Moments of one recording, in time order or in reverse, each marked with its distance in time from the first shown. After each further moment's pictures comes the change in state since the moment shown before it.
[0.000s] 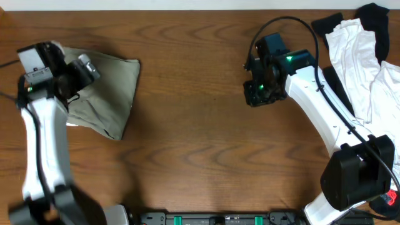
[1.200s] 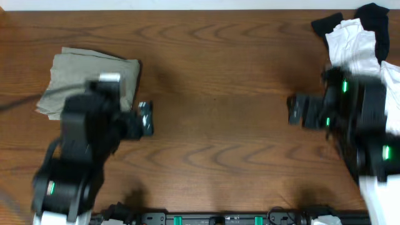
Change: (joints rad) left arm -0.509 -0.596 -0.085 -0.343 -0.148 0.069; right arm -0.206 -0.792 -0.316 0.054 0.160 0.087
